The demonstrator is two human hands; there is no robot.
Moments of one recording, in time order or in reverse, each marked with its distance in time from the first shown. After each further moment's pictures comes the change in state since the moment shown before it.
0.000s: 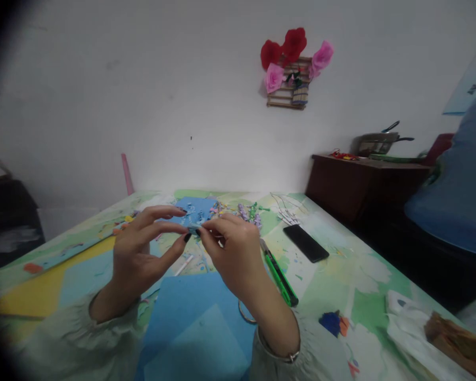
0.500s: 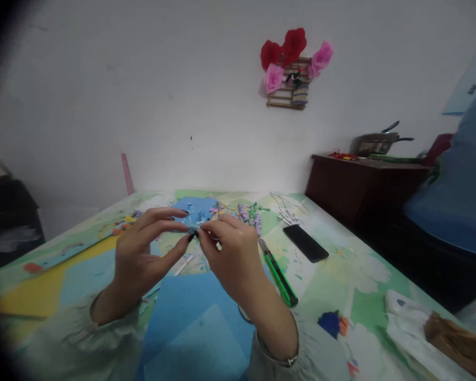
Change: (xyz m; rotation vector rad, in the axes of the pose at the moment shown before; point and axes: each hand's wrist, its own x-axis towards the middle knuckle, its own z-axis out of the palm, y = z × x) left_hand -0.002 0.000 0.003 0.007 0.012 0.000; right_hand -0.001 -0.003 0.000 -0.083 0.021 -0.082
